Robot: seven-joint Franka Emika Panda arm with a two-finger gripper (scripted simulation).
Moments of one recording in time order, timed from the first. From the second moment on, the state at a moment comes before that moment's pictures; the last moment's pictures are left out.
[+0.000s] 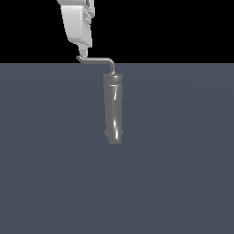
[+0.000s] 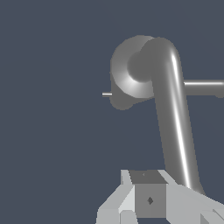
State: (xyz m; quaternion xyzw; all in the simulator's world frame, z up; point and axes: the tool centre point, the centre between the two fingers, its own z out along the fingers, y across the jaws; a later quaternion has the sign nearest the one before) arm 0.036 0.108 0.299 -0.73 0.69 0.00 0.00
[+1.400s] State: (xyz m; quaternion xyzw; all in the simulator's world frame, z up) arm -0.033 0.085 0.299 -0.73 0.68 0.00 0.00
